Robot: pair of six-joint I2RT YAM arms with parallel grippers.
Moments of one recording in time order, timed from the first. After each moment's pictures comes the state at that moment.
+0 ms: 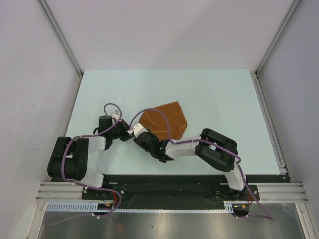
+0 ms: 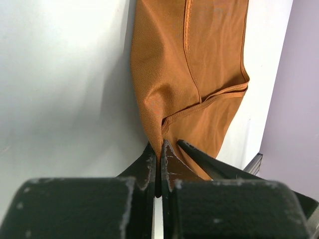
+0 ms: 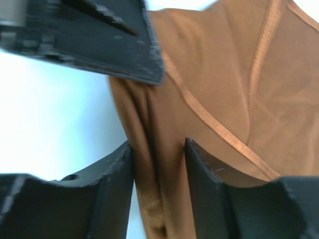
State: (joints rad) left arm -0.08 1.48 0.43 0.35 0.58 -0.76; right arm 1.18 2.04 1.19 0.18 0.50 0.03
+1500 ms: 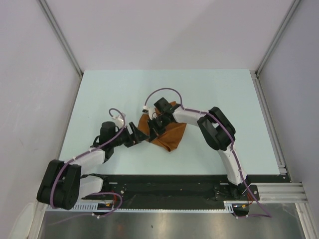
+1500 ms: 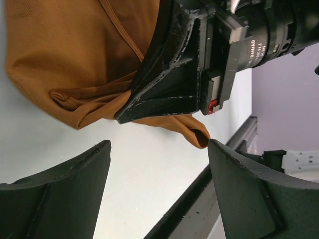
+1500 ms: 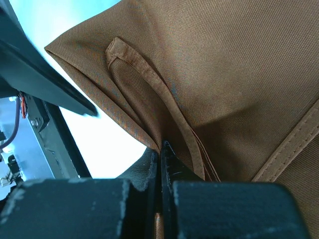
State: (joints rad) left arm -0.22 1.14 0.30 0.31 0.59 -0.76; right arm 0.75 2.23 1.59 -0.43 -0.71 0.13
